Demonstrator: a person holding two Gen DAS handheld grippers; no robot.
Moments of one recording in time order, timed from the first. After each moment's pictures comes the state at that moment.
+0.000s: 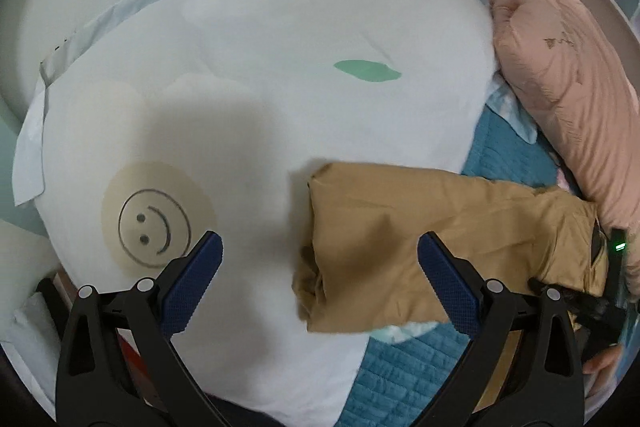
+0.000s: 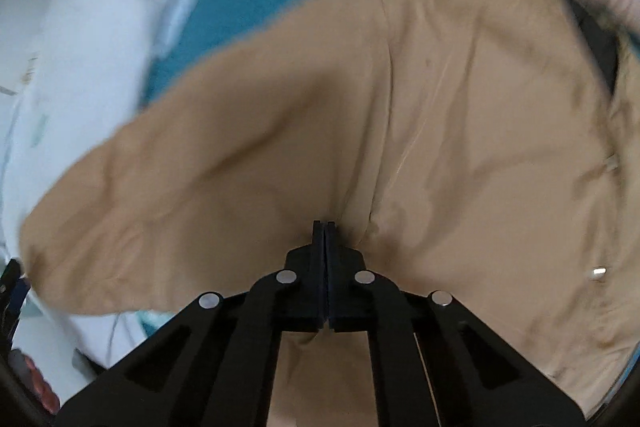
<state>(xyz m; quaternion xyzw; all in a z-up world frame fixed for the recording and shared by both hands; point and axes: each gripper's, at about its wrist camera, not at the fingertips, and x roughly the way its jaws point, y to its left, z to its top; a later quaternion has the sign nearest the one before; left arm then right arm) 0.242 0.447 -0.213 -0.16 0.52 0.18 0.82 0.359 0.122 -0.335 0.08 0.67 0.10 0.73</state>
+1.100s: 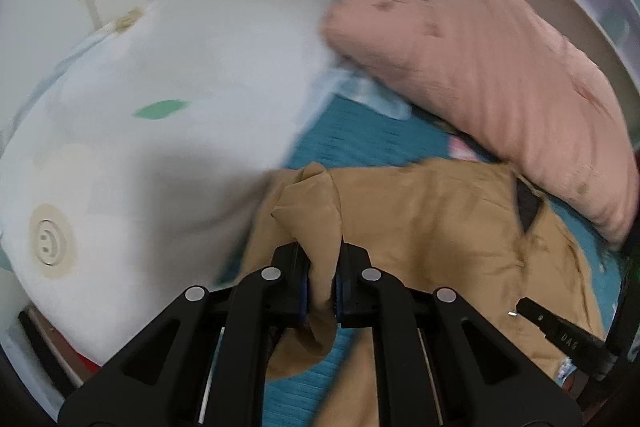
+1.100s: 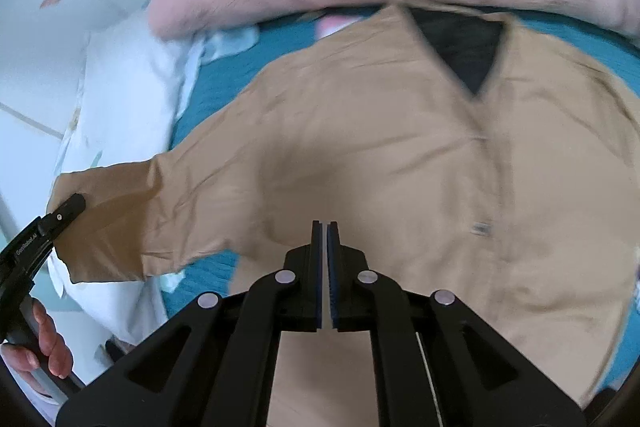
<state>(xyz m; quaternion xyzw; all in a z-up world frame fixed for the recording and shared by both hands) 0.292 0.258 -0.164 -0.11 0.50 0.06 0.86 0.302 -0.022 -0.228 0.16 0.59 0.09 0.79</state>
